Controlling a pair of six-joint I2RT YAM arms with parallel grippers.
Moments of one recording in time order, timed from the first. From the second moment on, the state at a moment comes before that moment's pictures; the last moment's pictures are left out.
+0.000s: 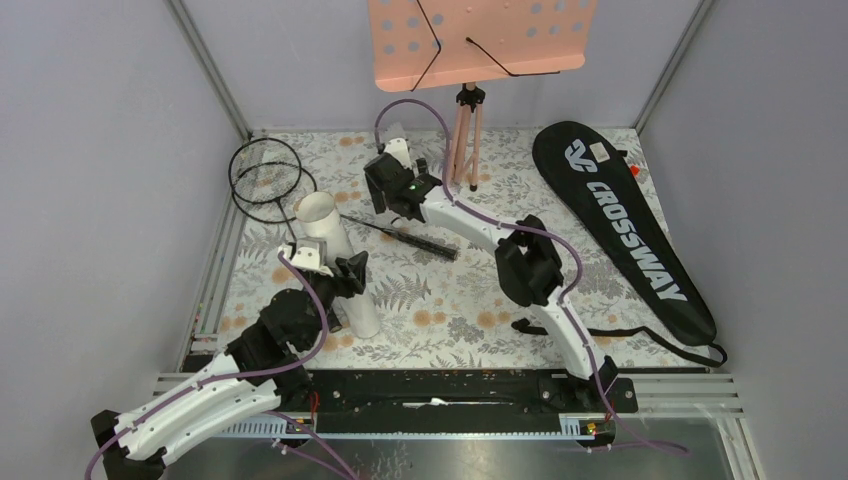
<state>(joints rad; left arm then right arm) -0.93 0.40 0.38 -0.01 -0.63 -0.20 0.85 2.33 2.08 -0.57 0.54 0.37</state>
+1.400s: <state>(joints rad) -0.93 0.35 0.36 -0.01 -0.58 -0.22 0.75 2.41 2.05 -0.94 0.70 0.46</state>
